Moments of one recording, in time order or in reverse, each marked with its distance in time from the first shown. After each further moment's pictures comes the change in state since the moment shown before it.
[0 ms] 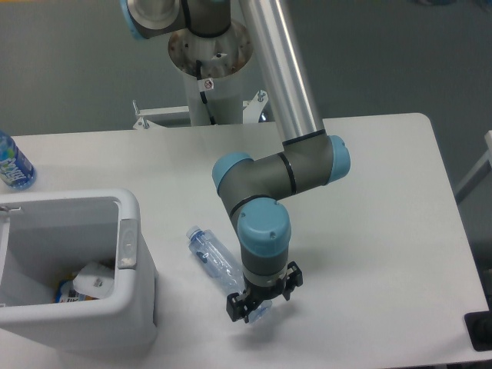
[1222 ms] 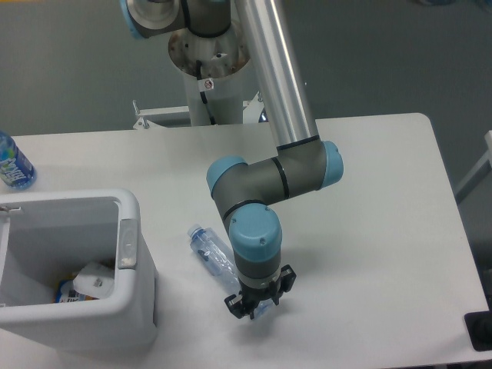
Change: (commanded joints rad) arm -0.005 0.005 -0.002 -0.005 0.005 0.017
